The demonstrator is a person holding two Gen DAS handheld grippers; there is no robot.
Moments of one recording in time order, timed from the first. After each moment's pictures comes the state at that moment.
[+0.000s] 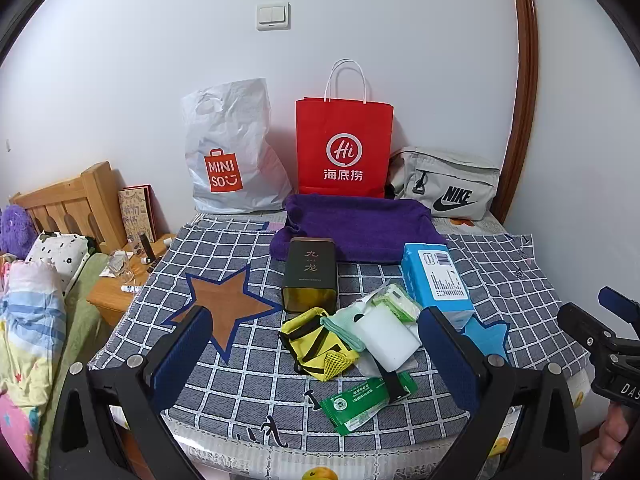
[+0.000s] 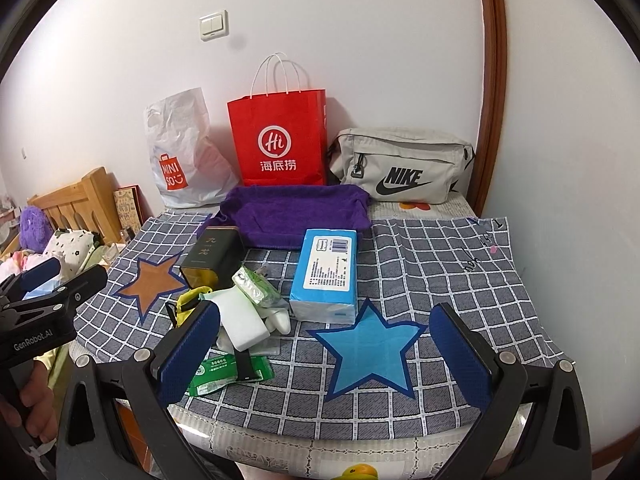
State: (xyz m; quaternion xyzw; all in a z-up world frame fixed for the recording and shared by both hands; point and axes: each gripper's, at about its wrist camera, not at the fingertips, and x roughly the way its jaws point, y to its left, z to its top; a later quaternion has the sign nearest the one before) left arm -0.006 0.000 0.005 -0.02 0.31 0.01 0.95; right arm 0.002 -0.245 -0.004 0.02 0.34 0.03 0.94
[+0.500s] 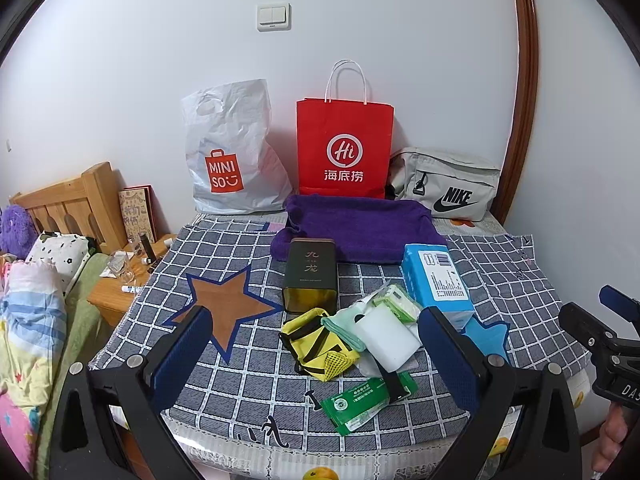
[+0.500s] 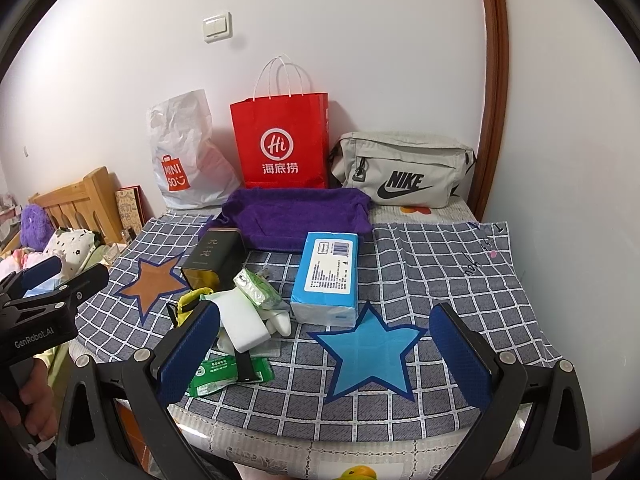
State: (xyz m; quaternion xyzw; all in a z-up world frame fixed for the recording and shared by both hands) left arm -0.007 0.000 0.007 -0.02 0.31 0.01 0.95; right arm -0.002 -0.246 -0.004 0.01 0.33 0.04 0.94
